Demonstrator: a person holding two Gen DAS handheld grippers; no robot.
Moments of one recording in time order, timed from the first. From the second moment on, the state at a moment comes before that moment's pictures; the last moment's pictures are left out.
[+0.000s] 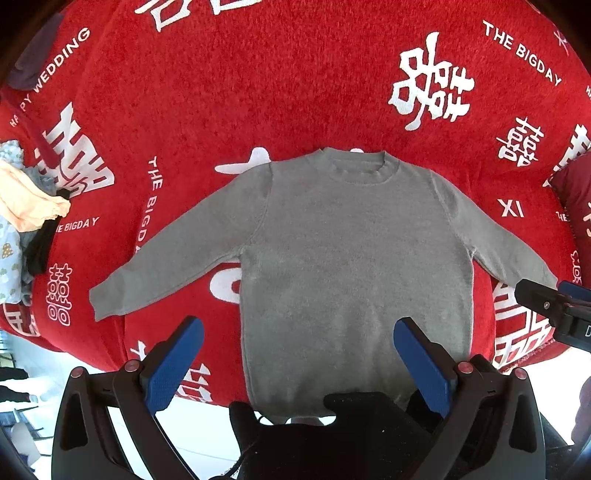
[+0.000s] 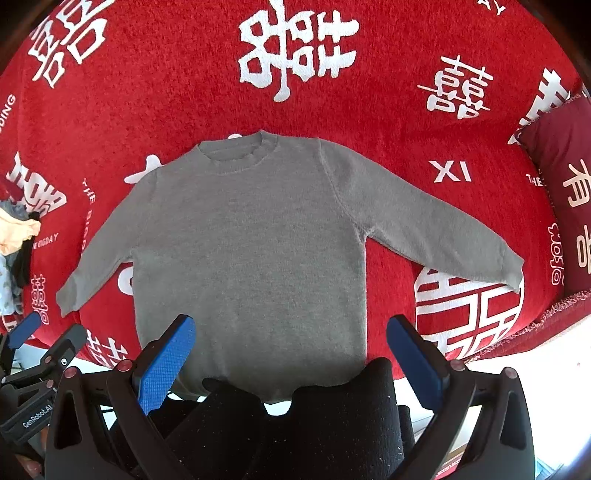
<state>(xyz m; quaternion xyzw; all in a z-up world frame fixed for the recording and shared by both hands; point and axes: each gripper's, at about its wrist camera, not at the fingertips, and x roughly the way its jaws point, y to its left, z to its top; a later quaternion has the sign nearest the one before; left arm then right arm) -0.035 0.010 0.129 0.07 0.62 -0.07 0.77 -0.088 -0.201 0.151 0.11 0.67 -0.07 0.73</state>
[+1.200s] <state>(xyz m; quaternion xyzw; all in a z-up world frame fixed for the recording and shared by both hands) -0.015 0.038 0.078 -0.01 0.64 -0.06 0.76 -0.075 -0.185 0.120 0.05 0.68 -0.06 0.73</state>
